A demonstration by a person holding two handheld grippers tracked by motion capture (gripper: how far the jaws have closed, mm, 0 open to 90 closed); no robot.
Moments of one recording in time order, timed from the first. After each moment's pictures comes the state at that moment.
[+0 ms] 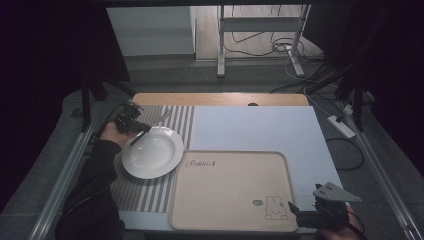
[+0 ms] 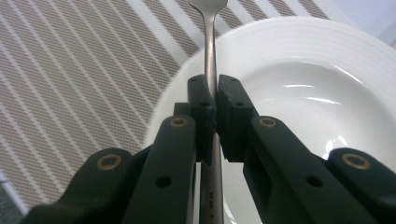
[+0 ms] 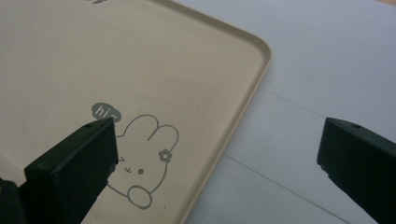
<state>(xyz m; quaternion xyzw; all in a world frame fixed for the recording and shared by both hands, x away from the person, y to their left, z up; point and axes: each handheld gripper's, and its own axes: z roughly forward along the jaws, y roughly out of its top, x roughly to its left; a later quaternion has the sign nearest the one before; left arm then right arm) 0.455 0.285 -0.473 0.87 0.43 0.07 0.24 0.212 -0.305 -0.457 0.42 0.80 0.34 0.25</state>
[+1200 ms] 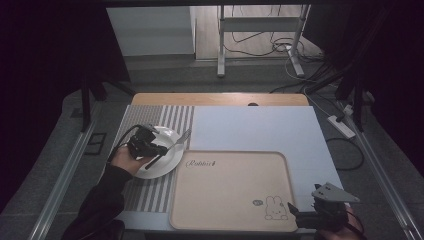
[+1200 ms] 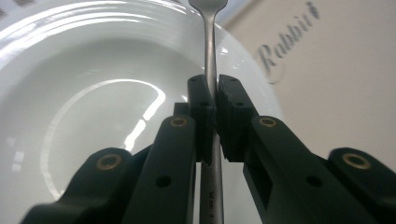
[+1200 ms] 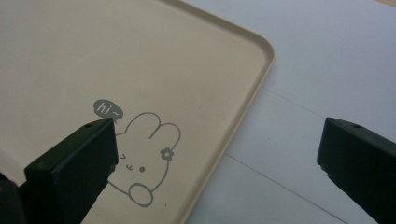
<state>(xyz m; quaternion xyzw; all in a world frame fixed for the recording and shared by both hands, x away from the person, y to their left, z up) 0.373 0.217 -0.472 0.88 0.38 0.02 0.28 0.211 -0.304 -0.458 0.41 0.81 0.34 0.25</state>
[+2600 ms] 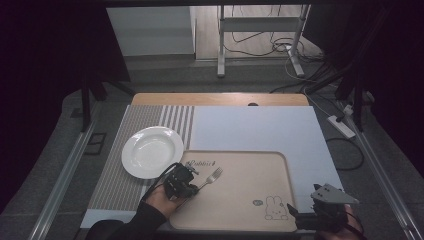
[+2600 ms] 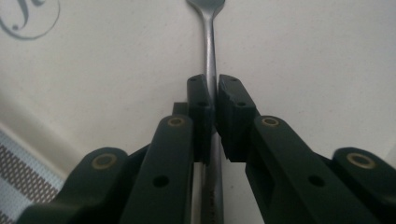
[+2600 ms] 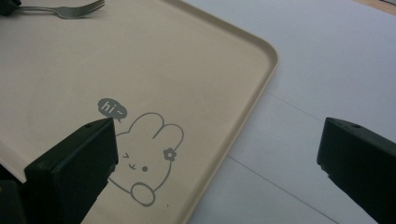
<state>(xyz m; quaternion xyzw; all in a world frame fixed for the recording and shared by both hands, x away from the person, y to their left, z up) 0.291 0.101 -0.505 0.90 0.36 -0.01 0.23 0.209 -0.302 -0.457 0.39 0.81 0.34 0.26</state>
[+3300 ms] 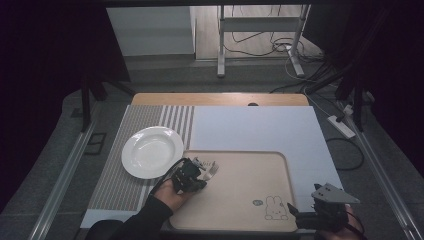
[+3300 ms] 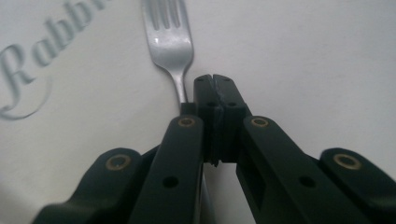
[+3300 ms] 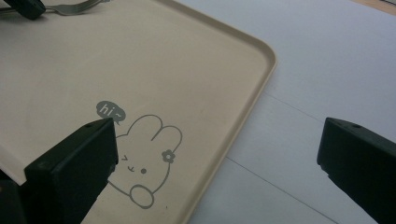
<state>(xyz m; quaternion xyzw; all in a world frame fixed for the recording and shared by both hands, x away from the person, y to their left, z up) 0.310 0.089 -0.511 0.91 0.34 0.00 0.25 0.210 -0.303 -0.457 0.40 0.81 0.35 0.26</state>
